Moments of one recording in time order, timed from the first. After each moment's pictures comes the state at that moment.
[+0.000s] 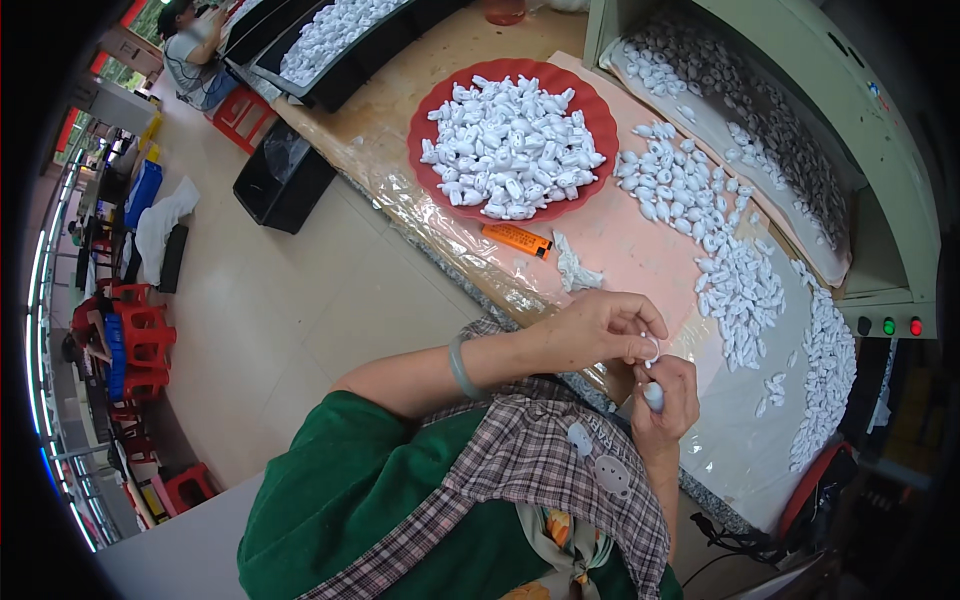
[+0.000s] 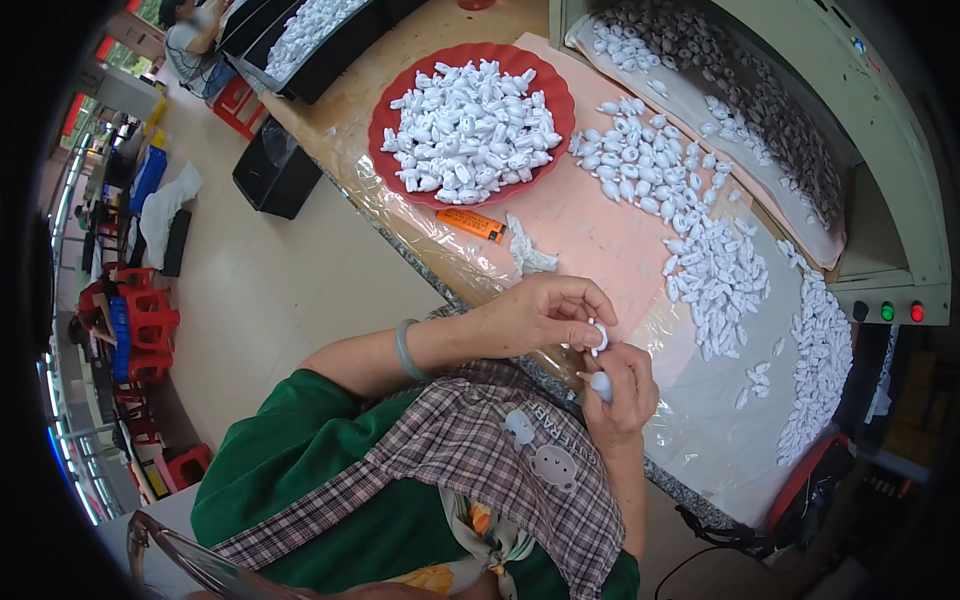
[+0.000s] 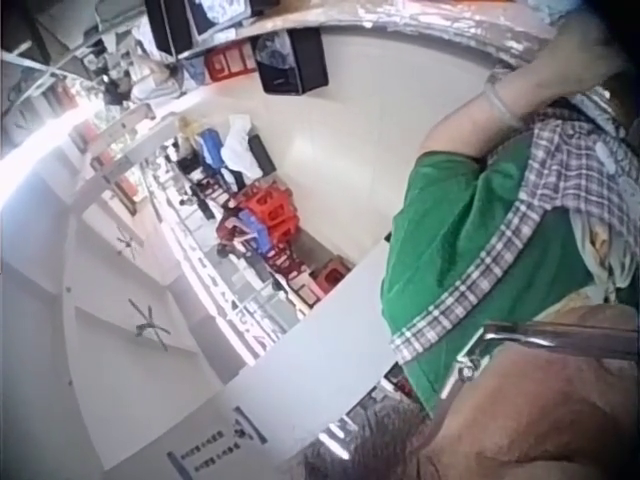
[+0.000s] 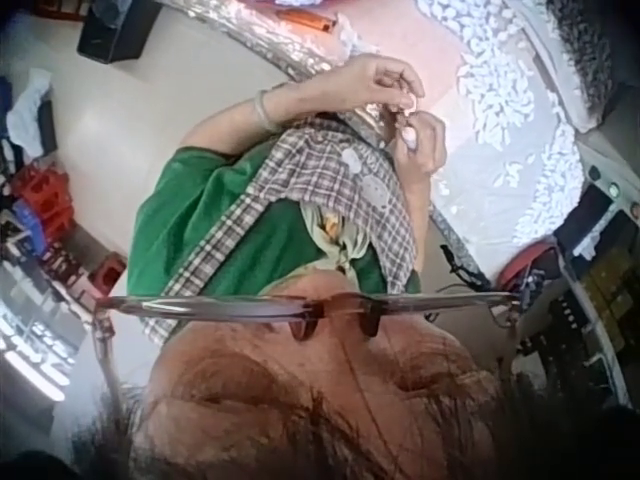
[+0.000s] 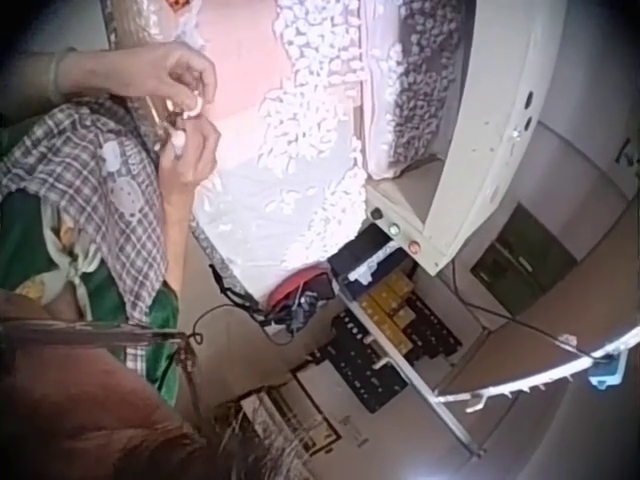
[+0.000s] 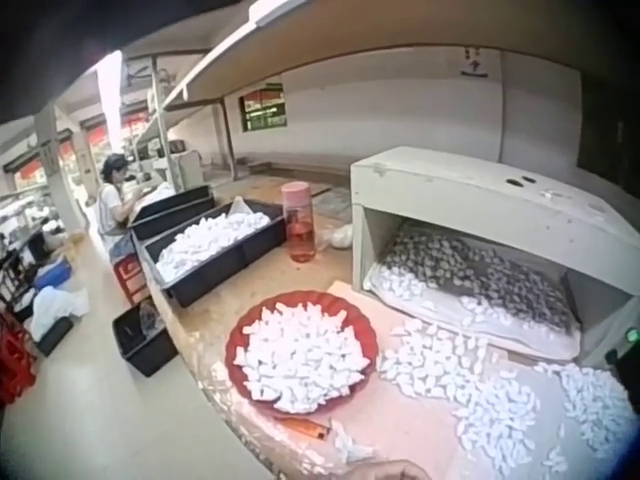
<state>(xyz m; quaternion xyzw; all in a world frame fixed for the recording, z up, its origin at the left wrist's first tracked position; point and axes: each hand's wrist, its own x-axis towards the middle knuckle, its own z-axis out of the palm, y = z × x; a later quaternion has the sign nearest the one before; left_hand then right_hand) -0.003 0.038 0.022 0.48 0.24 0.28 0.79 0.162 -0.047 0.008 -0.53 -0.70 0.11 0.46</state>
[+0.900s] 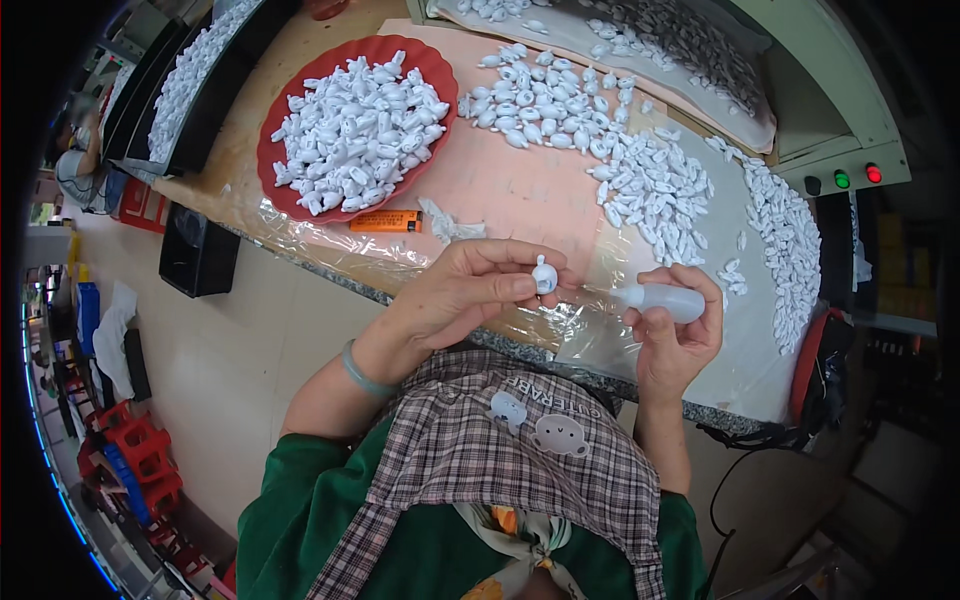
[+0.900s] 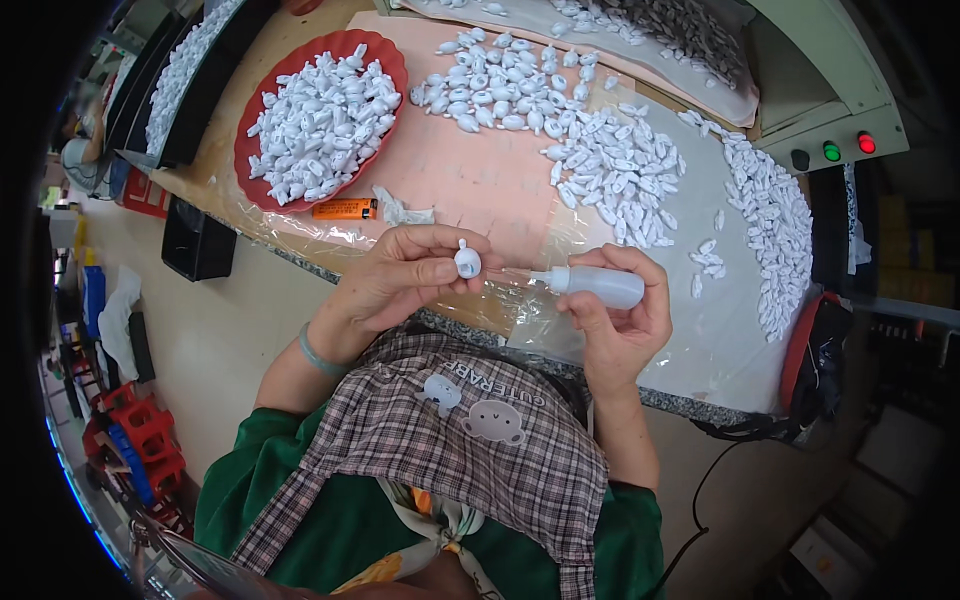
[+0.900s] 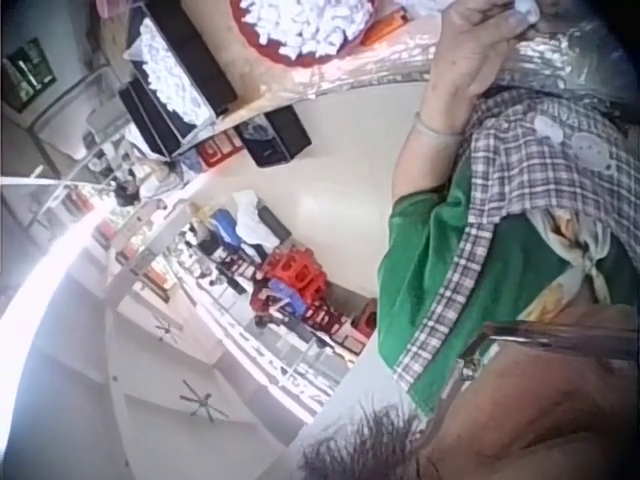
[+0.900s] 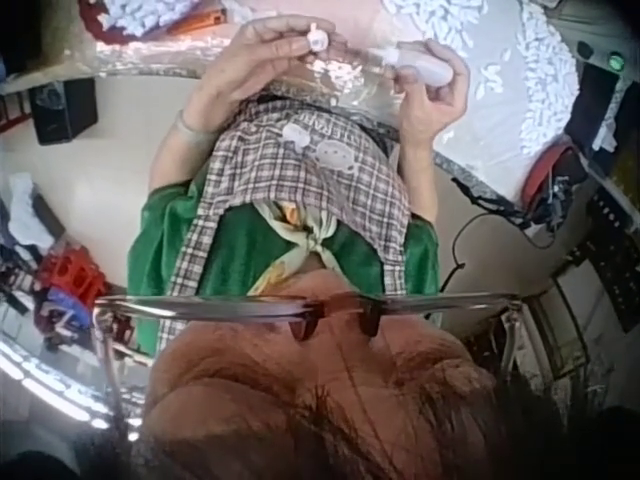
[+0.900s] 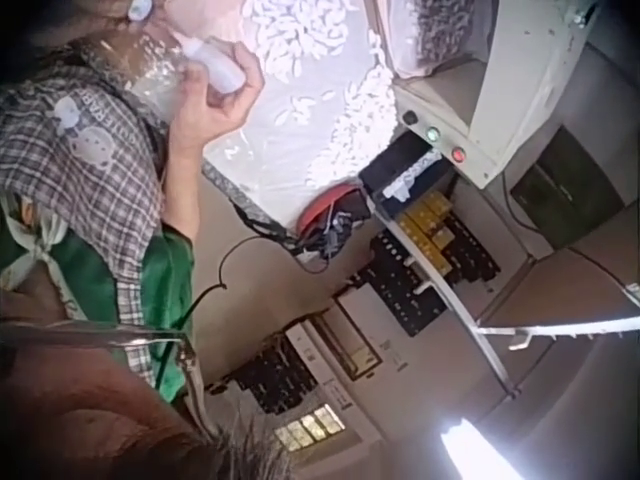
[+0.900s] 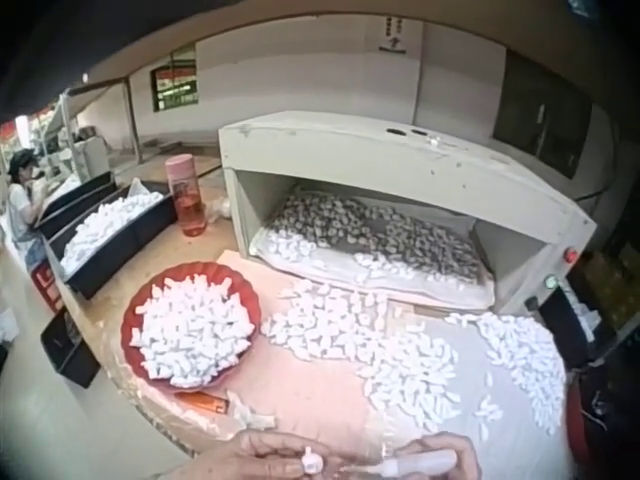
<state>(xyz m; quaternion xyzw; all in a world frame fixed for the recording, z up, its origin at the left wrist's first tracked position) -0.009 0.041 0.032 0.31 0.18 0.28 0.89 0.197 -0.053 0.038 -0.51 -0.41 0.33 0.68</state>
